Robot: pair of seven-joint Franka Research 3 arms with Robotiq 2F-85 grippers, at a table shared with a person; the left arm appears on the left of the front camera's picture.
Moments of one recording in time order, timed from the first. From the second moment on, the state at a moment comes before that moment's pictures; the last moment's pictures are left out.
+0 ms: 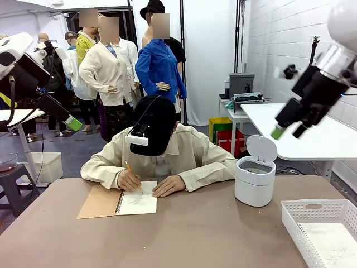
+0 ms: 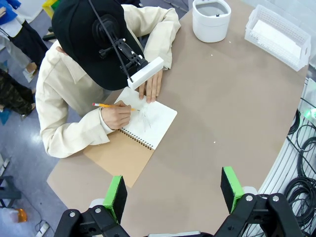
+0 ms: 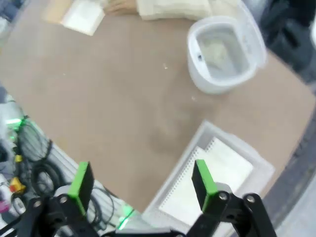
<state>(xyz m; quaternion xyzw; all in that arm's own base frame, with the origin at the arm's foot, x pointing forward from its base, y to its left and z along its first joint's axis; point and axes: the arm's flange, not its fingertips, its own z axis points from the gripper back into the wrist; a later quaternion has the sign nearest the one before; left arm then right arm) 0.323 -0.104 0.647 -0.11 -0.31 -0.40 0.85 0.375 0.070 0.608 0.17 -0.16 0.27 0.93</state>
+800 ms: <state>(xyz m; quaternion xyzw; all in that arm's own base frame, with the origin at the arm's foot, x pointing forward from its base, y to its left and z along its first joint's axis) 0.323 -0.104 0.647 -0.11 -0.31 -0.40 0.85 0.419 0.147 0.673 0.17 -0.26 0.37 0.88</state>
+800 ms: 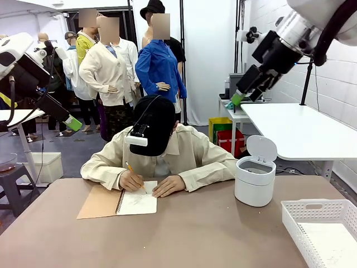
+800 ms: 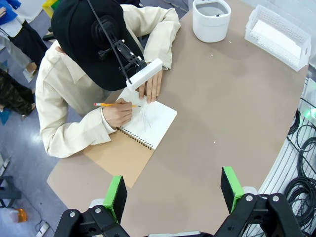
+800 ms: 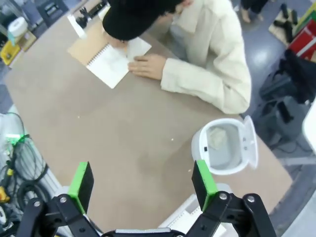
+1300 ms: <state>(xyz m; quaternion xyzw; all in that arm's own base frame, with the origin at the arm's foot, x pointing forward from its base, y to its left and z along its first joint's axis) 0.323 -0.104 0.647 -0.11 -0.31 -0.40 0.85 0.411 0.188 0.690 0.13 -0.27 0.39 0.87</state>
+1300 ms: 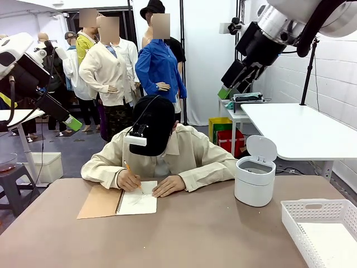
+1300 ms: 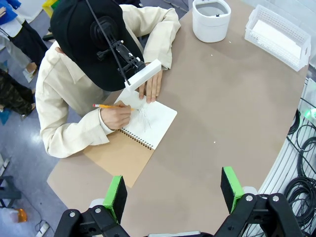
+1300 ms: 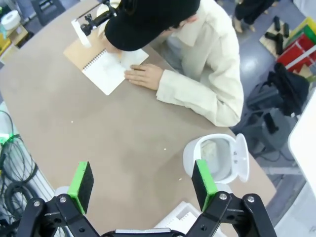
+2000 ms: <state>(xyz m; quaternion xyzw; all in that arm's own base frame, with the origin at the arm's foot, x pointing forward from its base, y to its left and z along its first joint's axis) 0.323 -0.104 0.647 -0.11 -0.31 -0.40 0.85 0.401 0.206 0.701 0.13 -0.27 0.39 0.87</state>
